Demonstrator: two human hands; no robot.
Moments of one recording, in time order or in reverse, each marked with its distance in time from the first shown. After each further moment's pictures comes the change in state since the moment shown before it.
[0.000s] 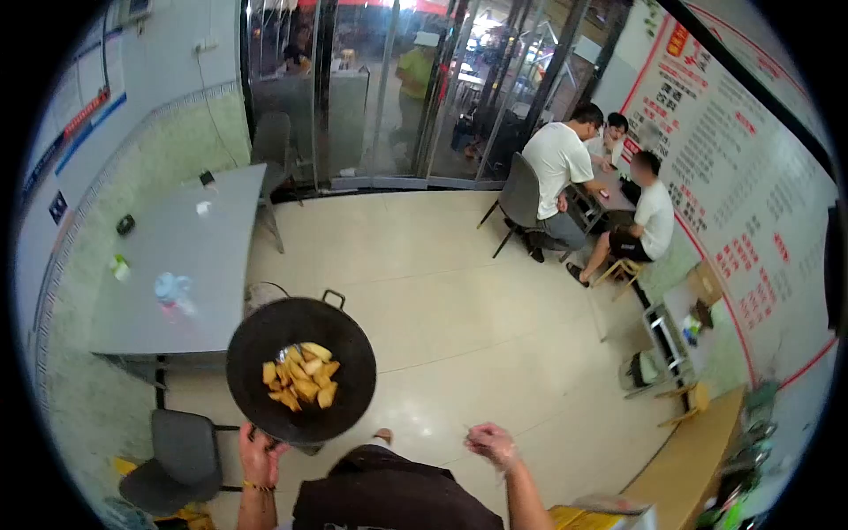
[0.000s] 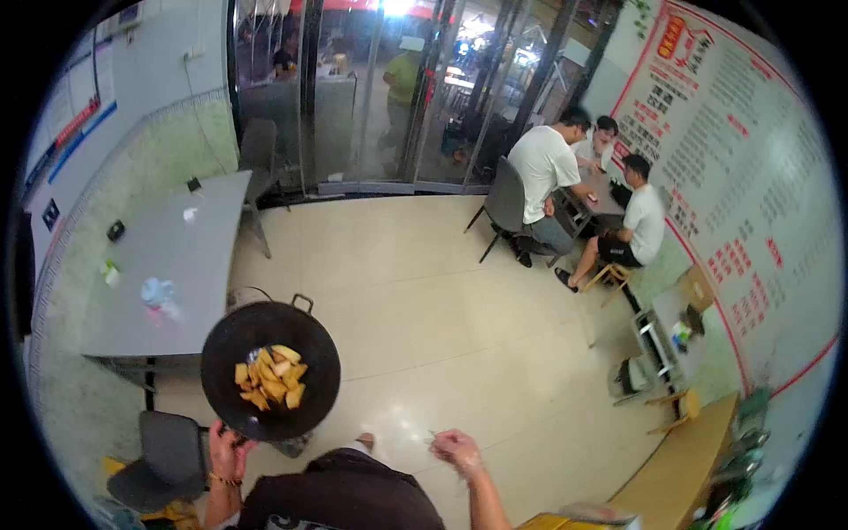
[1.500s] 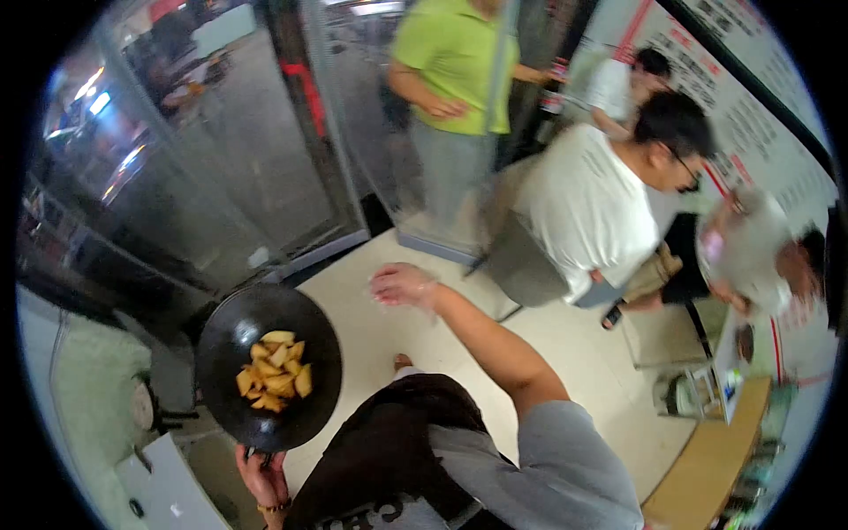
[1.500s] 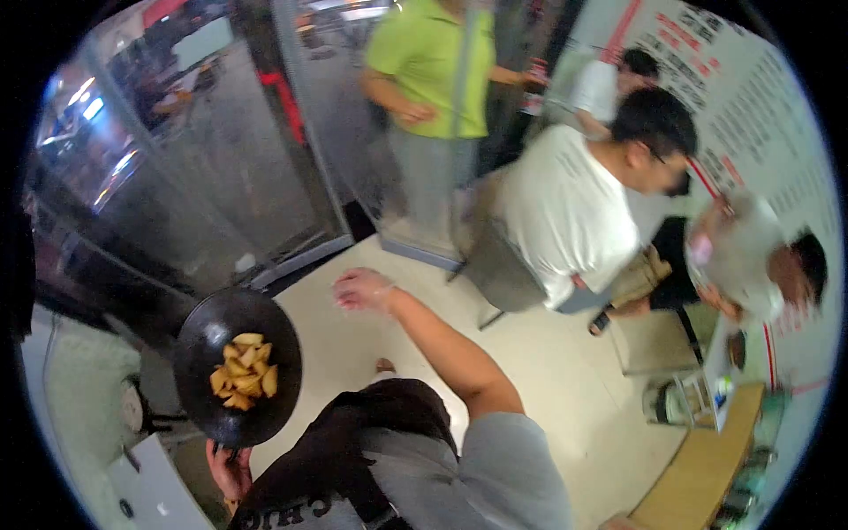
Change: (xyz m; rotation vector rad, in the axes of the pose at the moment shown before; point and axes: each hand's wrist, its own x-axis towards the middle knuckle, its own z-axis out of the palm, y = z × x) left_hand 0.279 -0.191 0.299 -0.076 0.148 0.225; right_hand 0.569 -0.424 0.009 -0.124 -0.715 -0.150
